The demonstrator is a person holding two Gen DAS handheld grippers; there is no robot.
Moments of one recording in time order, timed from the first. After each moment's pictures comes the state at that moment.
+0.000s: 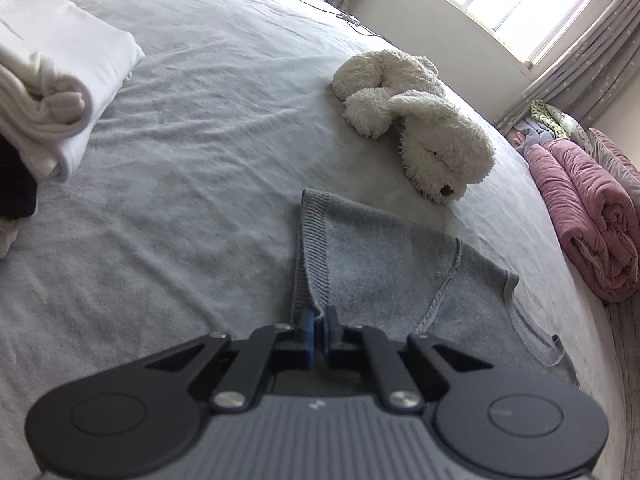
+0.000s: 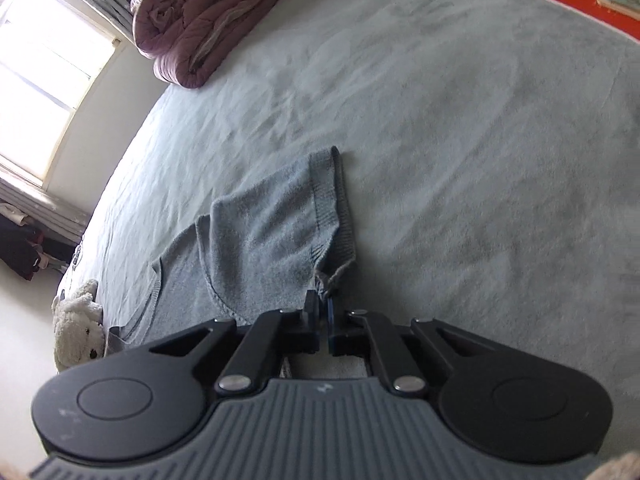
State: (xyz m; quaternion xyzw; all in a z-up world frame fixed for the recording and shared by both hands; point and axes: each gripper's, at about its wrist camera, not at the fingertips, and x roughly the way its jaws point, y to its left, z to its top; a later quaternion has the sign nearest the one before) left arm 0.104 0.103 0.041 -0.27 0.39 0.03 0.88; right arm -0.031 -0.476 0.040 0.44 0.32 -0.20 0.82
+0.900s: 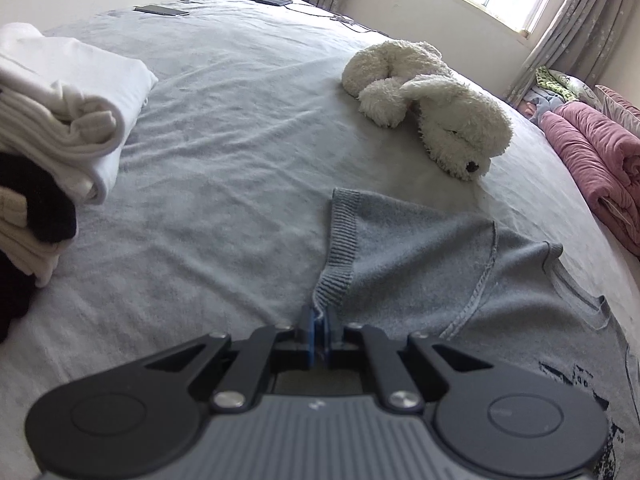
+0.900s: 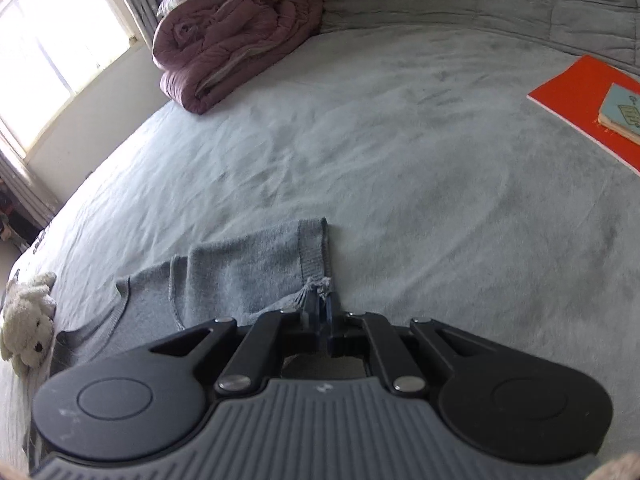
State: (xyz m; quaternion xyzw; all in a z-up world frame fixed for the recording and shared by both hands) left arm 0.098 0.101 0.032 -0.18 0.40 0.04 0.90; right arm -0.026 -0.483 0.048 0.31 0.31 -0.25 0.86
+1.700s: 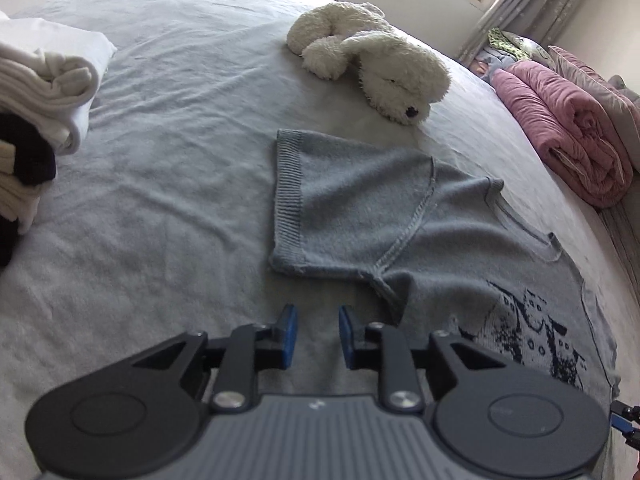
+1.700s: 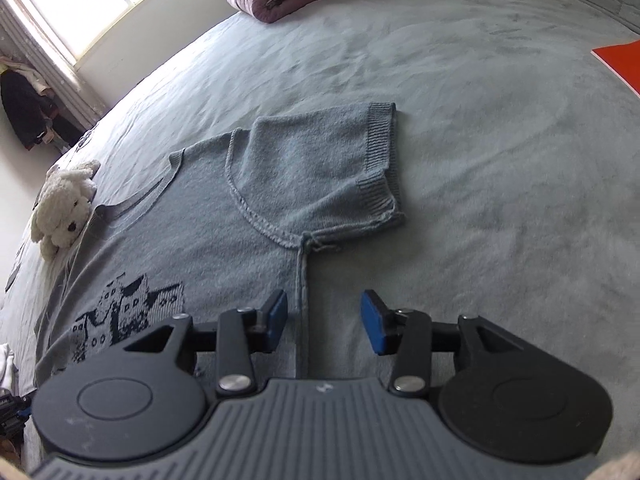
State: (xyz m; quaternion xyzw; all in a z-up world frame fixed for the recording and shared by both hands) left arm 0.057 0.087 0.036 -0.18 0.44 -0.05 0.88; right arm -0.055 -0.436 0.035 0.29 0.39 -0.12 0.87
